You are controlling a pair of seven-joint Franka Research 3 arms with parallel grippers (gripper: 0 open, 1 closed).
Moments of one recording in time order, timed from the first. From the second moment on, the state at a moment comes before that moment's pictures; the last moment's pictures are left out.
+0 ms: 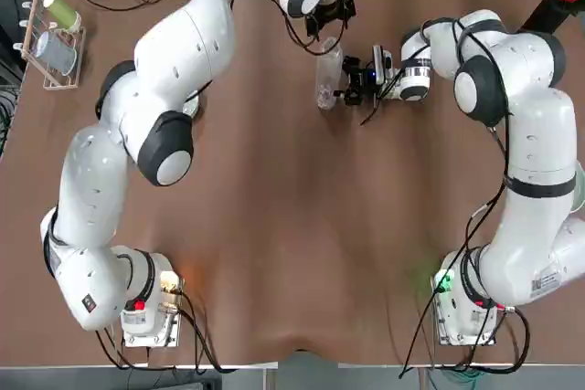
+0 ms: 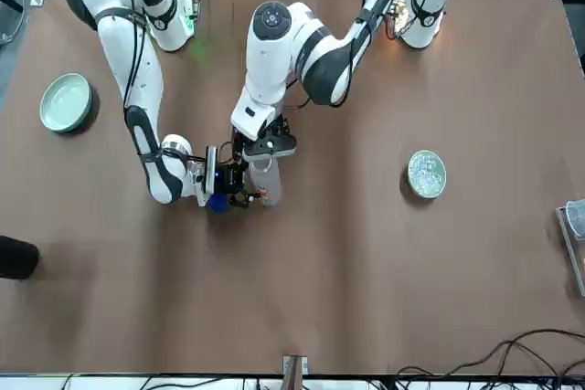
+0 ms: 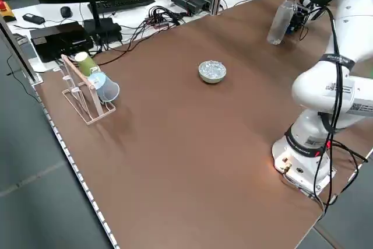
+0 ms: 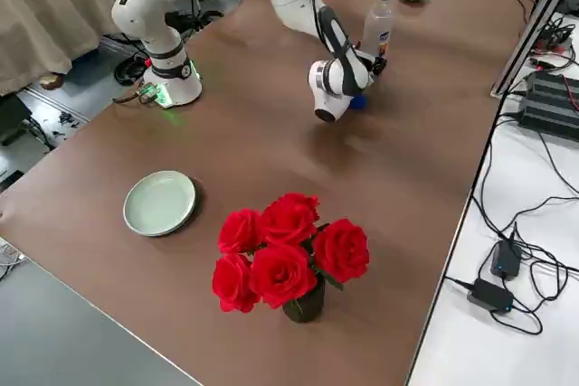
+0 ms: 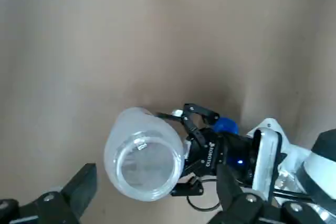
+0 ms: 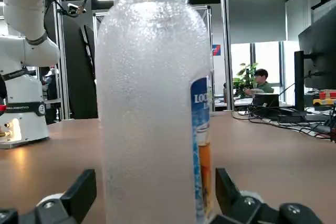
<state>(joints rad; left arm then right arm) -0.85 0.75 -0.02 -1.00 0.02 2.01 -1.07 0.30 0.86 -0.05 -1.88 1.90 1.58 -2.72</state>
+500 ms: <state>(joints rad) -0.75 0.66 -0.02 -1.00 0.03 1.83 -0.90 0.19 0.86 -0.06 -1.85 1.71 1.56 -2.71</state>
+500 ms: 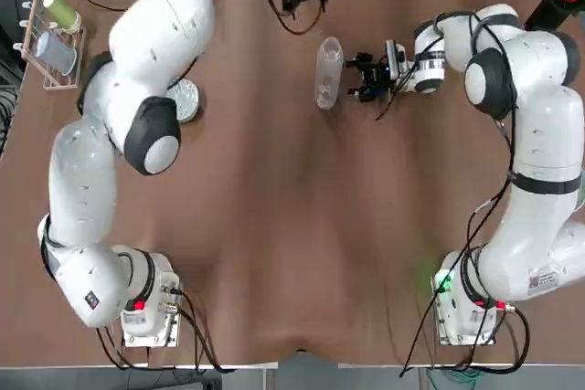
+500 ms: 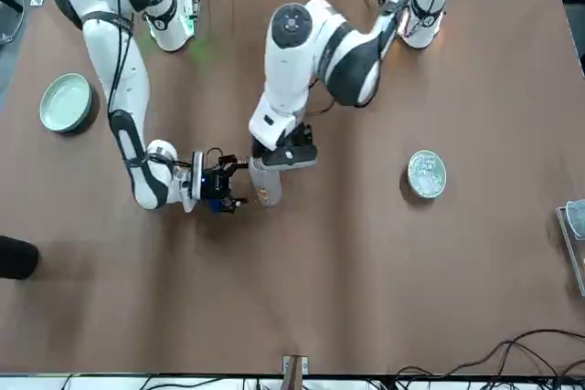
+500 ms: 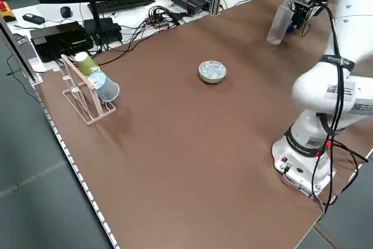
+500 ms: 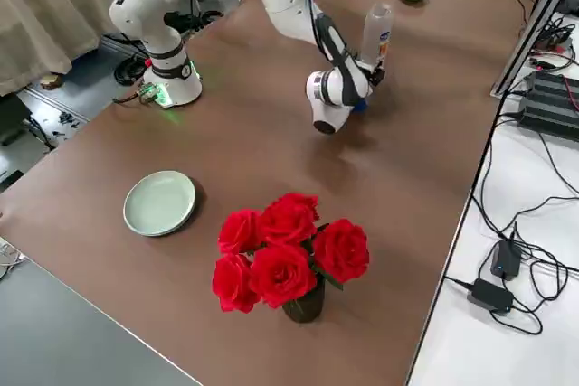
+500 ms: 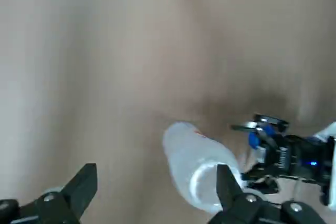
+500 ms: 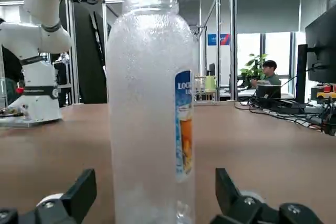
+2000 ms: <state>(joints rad) -0.32 0.16 -0.02 -1.42 -0.02 1.63 -0.34 0.05 0.44 -0.23 -1.58 0.73 1.53 -1.57</state>
